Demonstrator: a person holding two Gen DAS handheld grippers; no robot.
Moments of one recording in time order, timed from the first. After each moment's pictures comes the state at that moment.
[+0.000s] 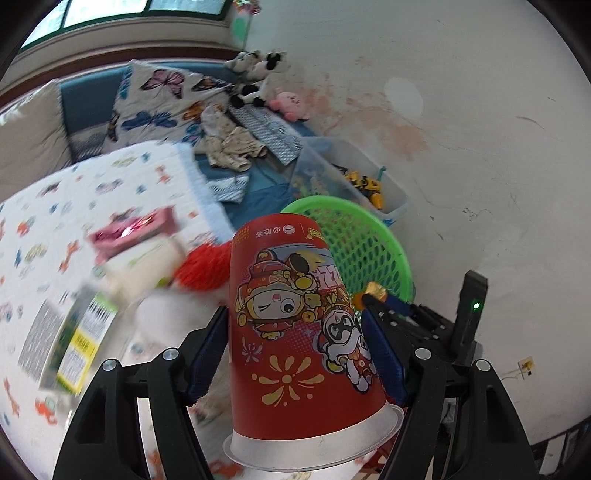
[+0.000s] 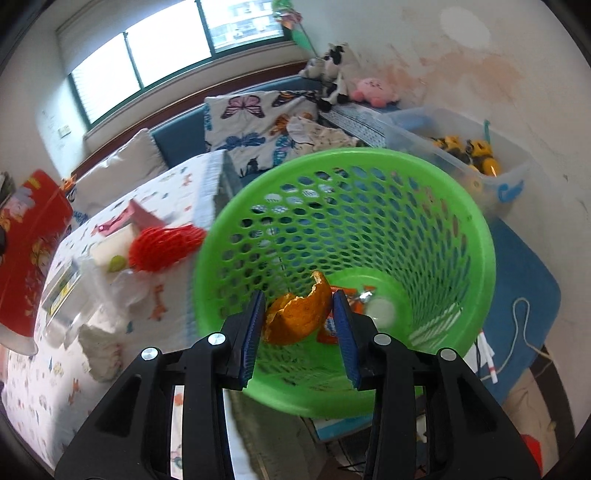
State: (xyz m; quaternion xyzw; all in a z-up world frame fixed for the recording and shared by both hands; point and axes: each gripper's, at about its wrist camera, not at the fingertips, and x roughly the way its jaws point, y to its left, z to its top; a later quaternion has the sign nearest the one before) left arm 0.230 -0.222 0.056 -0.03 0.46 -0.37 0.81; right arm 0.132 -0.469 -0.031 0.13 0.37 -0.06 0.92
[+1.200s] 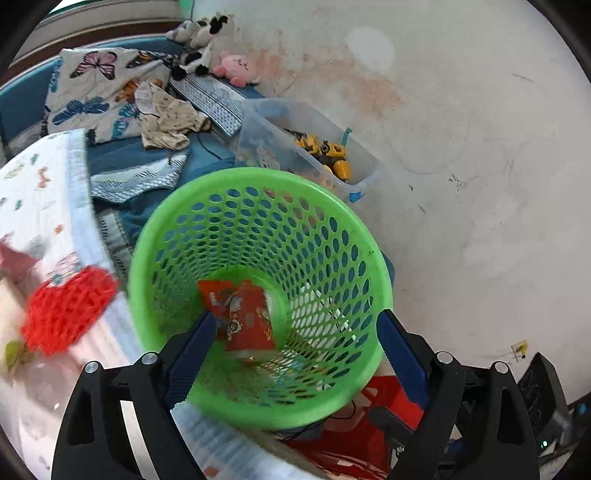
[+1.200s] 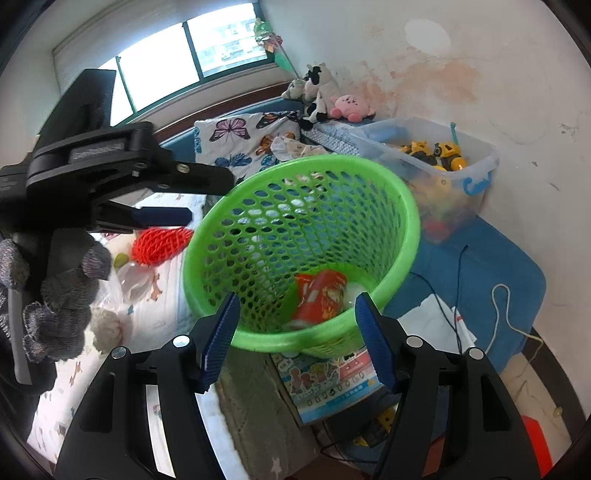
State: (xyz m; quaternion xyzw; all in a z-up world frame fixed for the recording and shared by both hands) left arm 0.256 -0.371 -0.005 -0.01 0.49 -0.42 0.77; right arm 0.055 -0.483 -0.022 0.15 0.33 -0.08 0.93
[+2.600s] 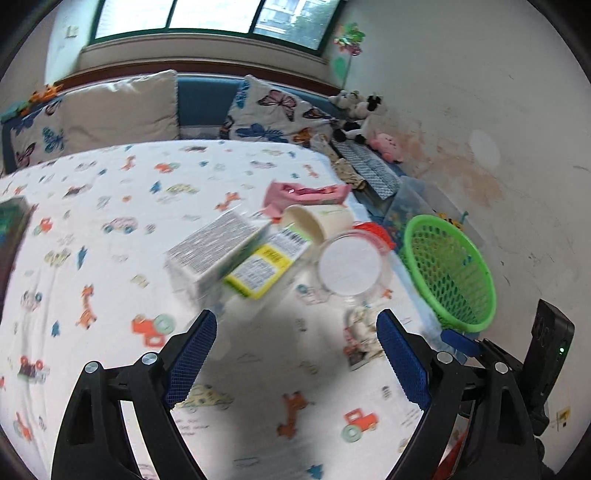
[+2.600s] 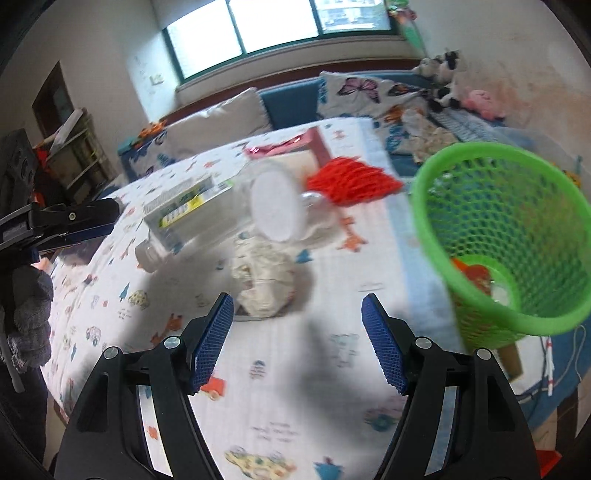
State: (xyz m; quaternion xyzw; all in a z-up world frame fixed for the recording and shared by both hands) left arm 0.182 -0.048 -0.004 -0.08 0.42 -0.20 0.88; right arm 0.112 -0.297 -0.037 0.07 0.38 0.11 0.92
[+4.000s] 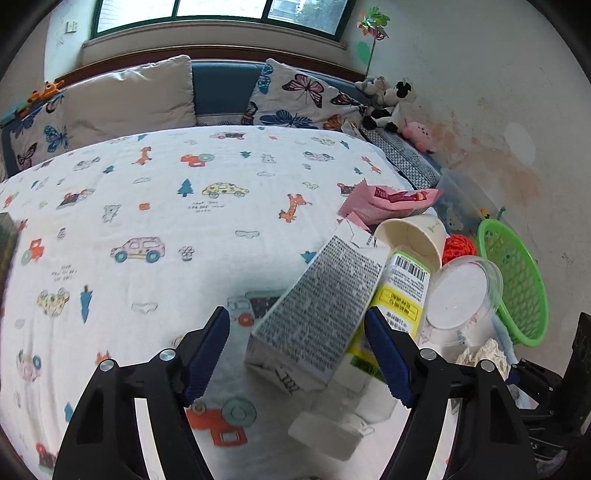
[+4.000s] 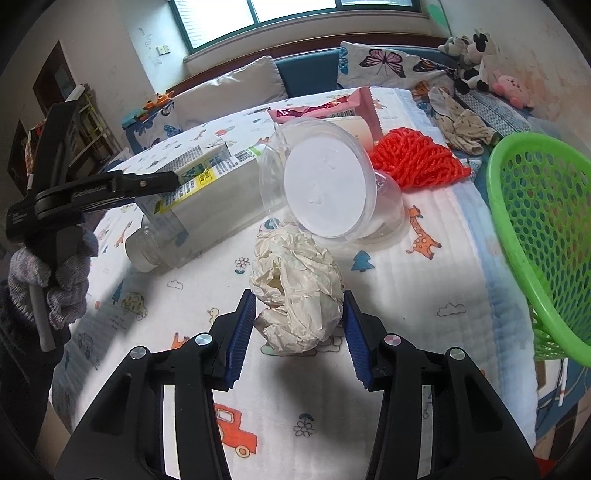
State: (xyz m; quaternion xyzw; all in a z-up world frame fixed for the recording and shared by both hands) left arm 0.287 -0.013 -0.056 -0.05 0.44 -0.18 0.88; right arm 0.159 -0.253 -0.061 0.06 0.42 0.14 0.89
